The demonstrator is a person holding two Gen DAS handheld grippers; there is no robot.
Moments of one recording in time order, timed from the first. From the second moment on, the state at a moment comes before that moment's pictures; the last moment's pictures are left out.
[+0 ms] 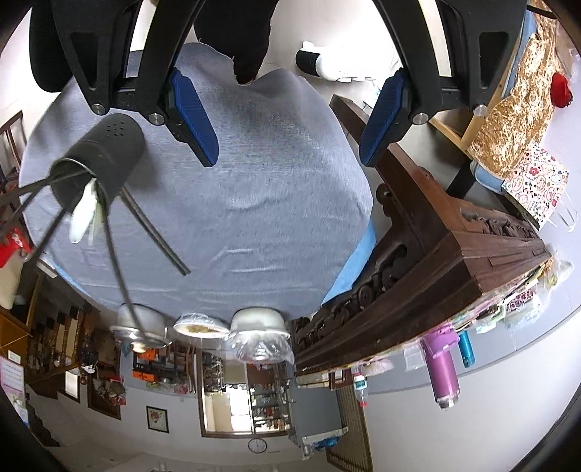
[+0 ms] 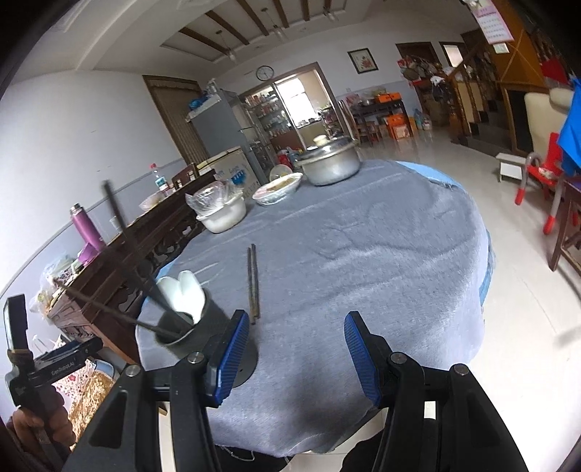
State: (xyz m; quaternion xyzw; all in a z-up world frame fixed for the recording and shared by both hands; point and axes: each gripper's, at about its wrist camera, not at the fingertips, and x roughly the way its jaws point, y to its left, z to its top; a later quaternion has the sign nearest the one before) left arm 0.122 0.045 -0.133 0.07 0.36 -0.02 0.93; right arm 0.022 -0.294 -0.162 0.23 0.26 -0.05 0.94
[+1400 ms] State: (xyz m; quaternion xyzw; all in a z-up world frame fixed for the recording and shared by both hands) left arm 0.257 0.030 -0.172 0.10 0.41 0.01 0.91; right arm 0.282 -0.307 -0.191 0.19 0.37 0.07 0.91
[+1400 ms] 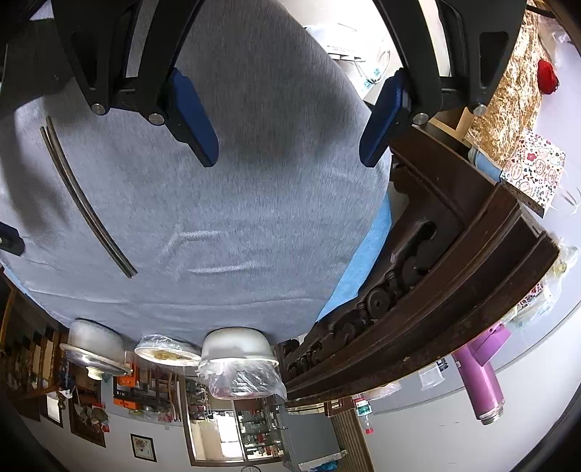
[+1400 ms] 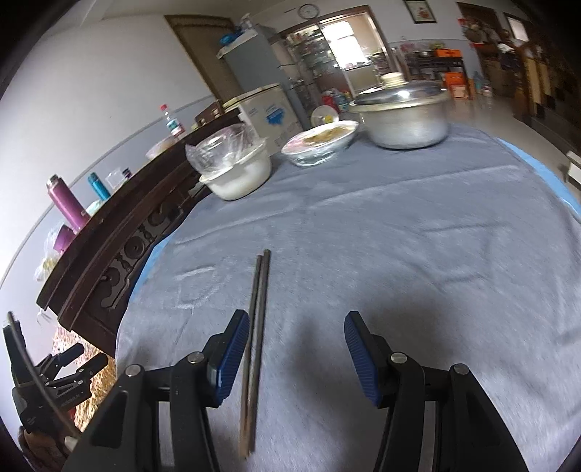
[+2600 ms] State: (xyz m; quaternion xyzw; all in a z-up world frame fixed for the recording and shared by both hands) left arm 0.306 0.012 -0.185 0.12 0.41 0.00 0.90; right arm 0.361 -0.264 -0.209 0.15 0.41 0.11 0.89
